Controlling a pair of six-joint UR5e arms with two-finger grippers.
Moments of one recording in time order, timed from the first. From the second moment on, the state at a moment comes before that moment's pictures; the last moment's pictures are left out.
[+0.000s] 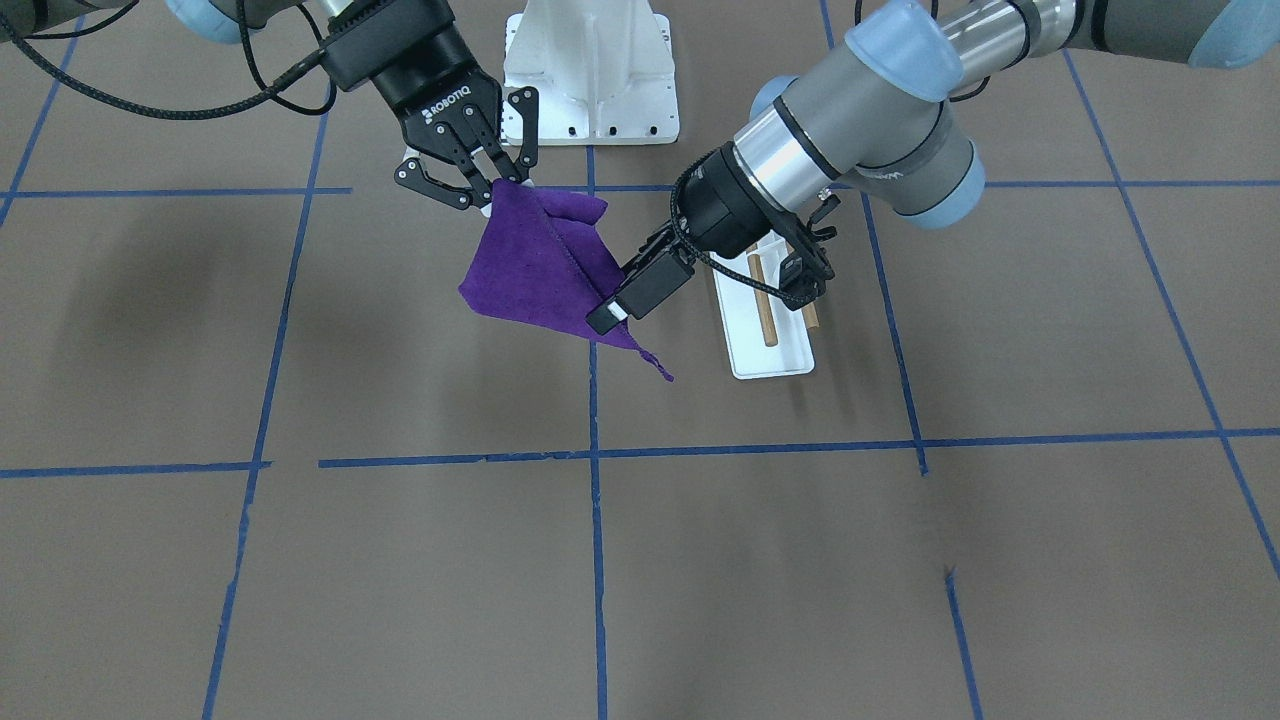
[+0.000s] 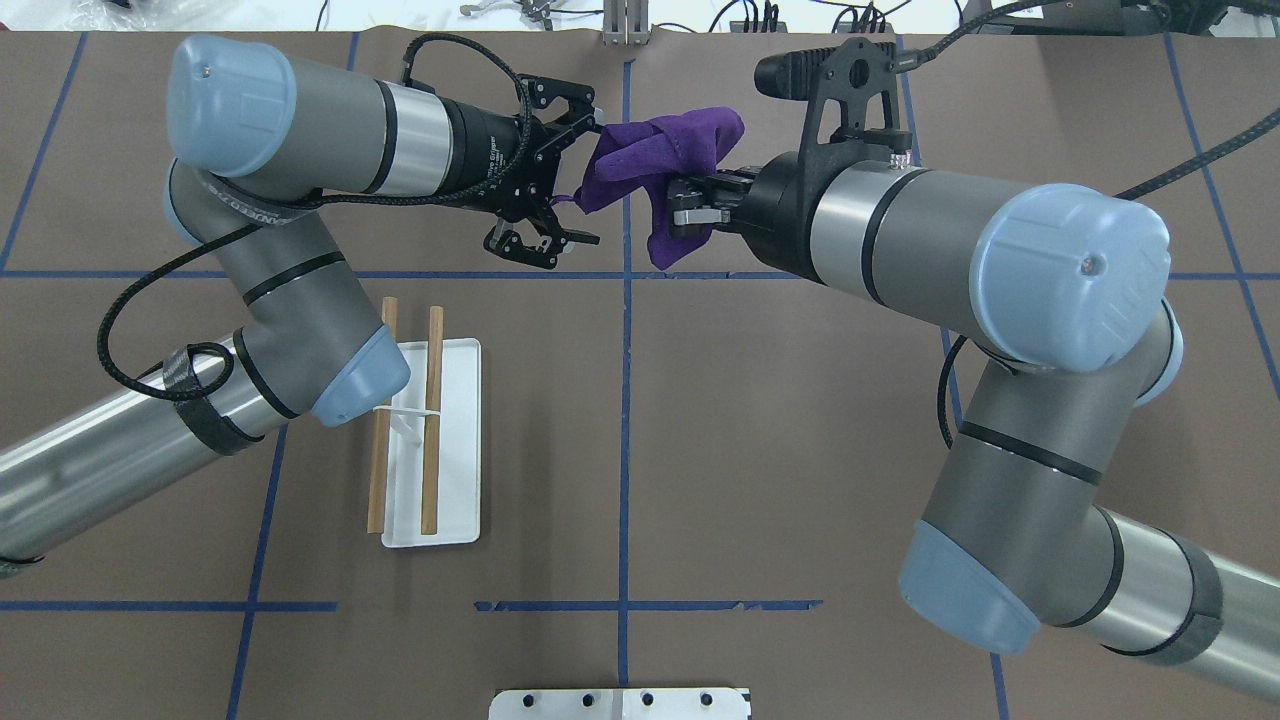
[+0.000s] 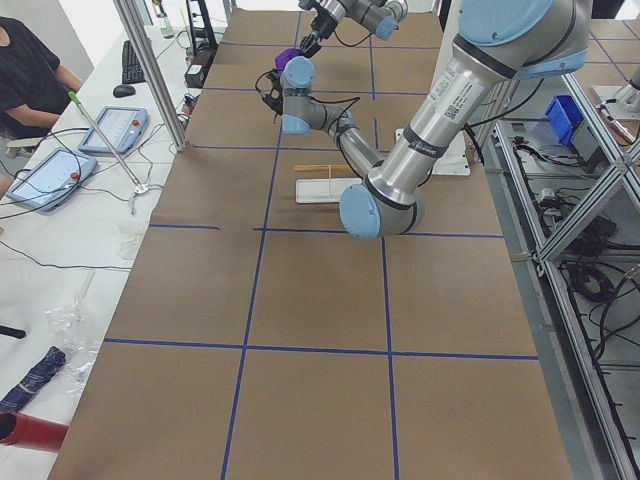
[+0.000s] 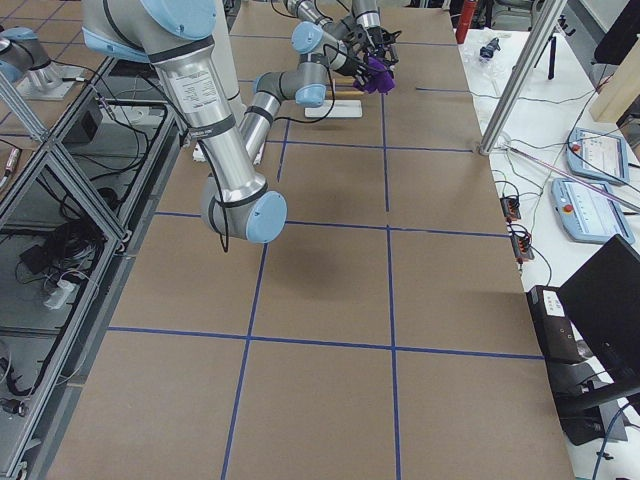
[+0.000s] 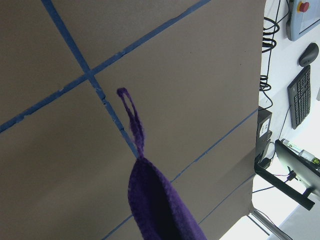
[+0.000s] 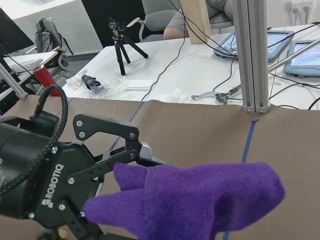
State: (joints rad) left arm -0.74 -2.27 -1.55 -2.52 -2.02 -2.51; right arm 0.57 -1.06 2.04 -1.09 1.49 0.98
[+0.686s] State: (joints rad) left arm -0.74 -2.26 -1.56 -2.52 -2.02 -2.51; right arm 0.57 -1.06 2.04 -1.09 1.49 0.98
